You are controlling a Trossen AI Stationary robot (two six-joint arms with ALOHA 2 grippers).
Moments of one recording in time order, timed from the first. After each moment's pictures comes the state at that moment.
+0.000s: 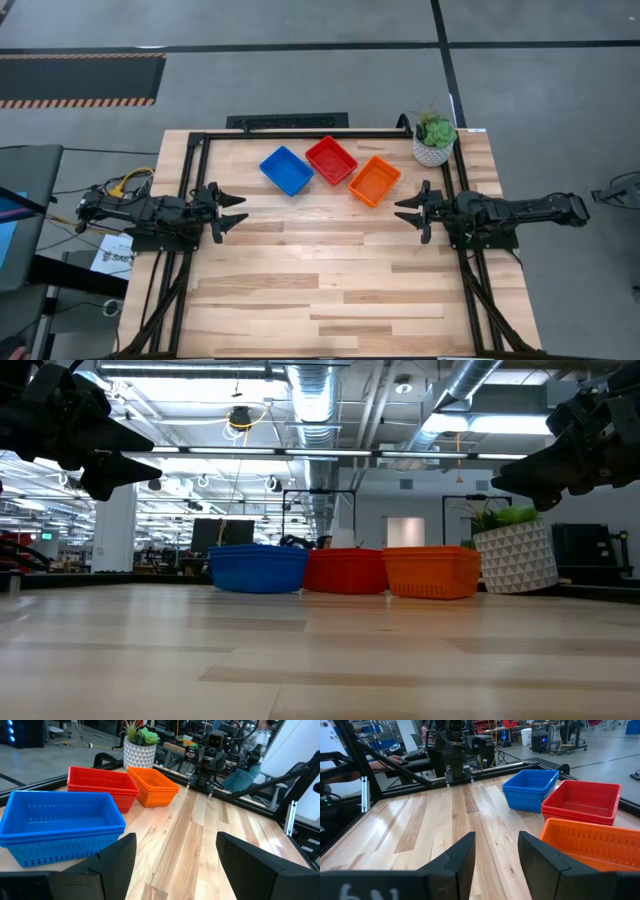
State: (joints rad) left arm -0.20 0.01 0.09 -0.25 -0.43 -0.38; right arm 0.03 0.16 0.01 0.04 0.18 0.18
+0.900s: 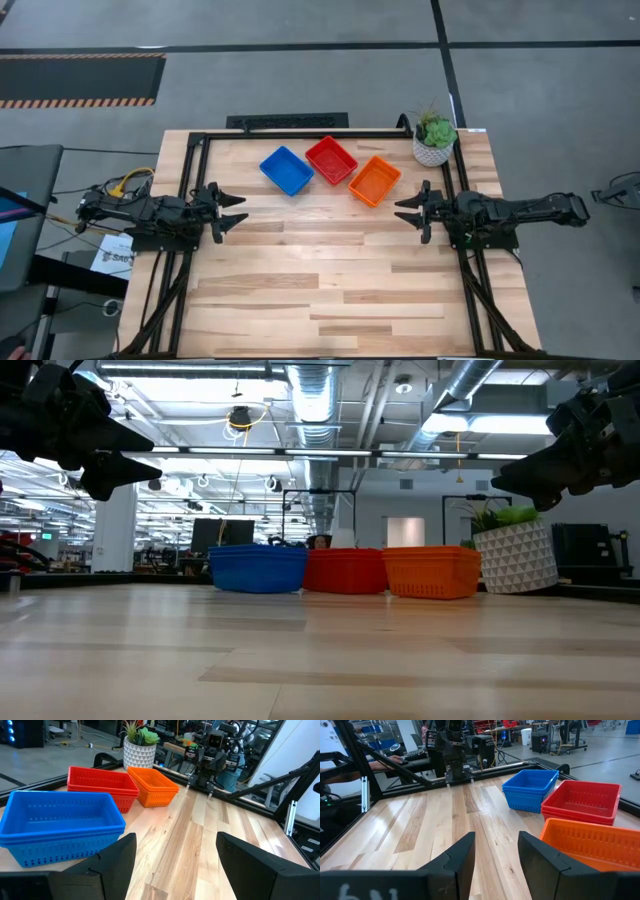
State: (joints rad) left arm -0.20 0.01 0.09 -0.25 -0.43 -0.38; right arm 0.03 0.16 0.01 0.04 0.18 0.18
